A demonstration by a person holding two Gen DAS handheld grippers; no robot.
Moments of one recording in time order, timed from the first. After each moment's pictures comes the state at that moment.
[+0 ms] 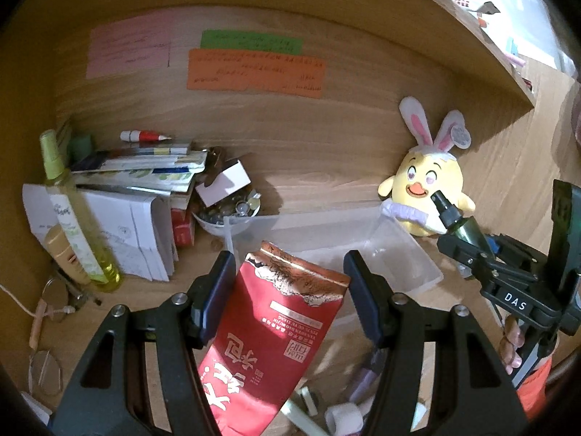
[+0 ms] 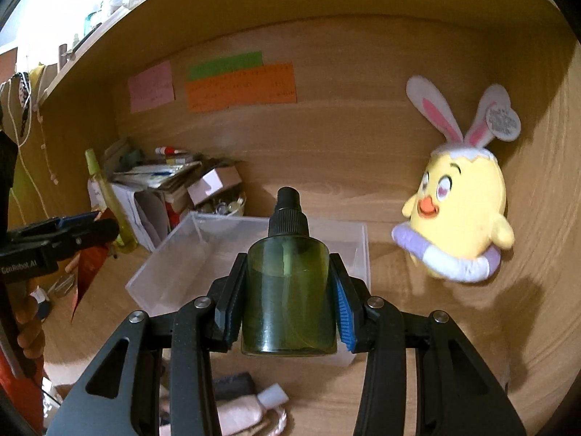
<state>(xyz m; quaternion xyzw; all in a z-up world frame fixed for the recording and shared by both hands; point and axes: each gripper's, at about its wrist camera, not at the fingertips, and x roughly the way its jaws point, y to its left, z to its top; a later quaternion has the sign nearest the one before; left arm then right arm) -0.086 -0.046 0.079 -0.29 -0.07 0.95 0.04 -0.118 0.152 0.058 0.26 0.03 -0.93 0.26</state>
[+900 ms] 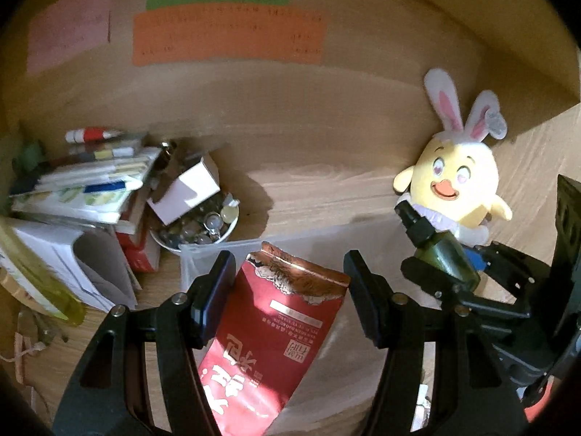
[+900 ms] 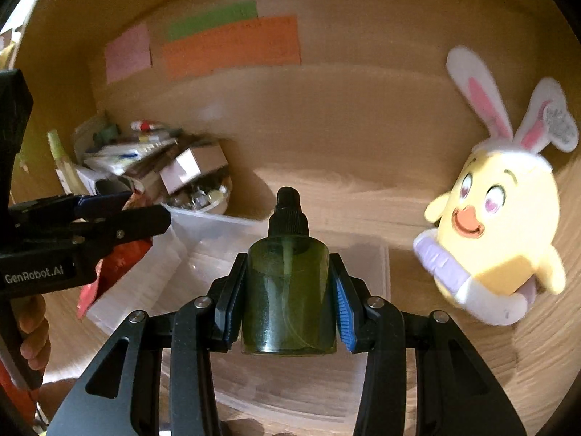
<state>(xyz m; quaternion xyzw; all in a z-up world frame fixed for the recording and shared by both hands) -0.188 -0.021 0.050 -0.35 -0.06 0.93 0.04 -0.195 0.113 0.027 0.32 0.07 -0.91 0.27</state>
